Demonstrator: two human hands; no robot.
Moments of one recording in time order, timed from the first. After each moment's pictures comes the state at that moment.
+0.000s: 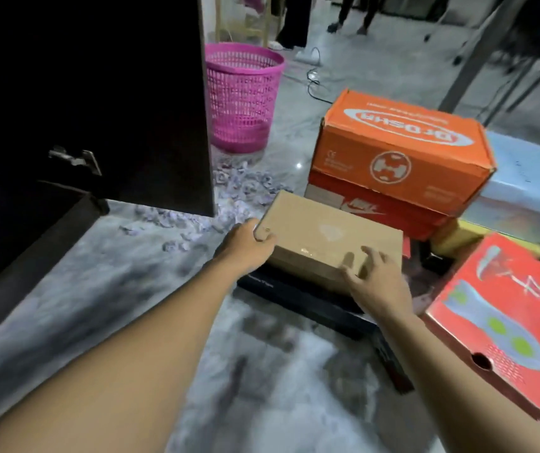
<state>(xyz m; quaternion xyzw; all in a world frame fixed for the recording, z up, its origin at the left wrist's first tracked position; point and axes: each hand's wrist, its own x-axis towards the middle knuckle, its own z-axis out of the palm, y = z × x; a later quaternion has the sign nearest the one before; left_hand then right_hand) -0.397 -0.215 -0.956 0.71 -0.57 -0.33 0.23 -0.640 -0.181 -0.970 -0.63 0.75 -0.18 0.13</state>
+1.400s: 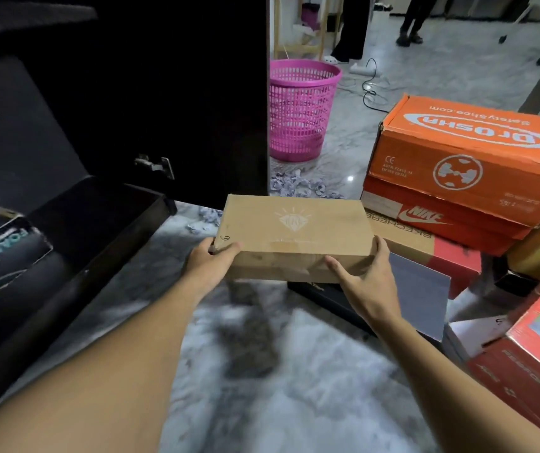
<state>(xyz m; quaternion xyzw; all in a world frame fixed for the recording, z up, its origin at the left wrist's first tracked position) -0.289 -0.137 -0.963 0.78 -0.36 -0.33 0.38 -0.557 -0.176 -0.989 -0.62 0.63 -0.38 0.29</state>
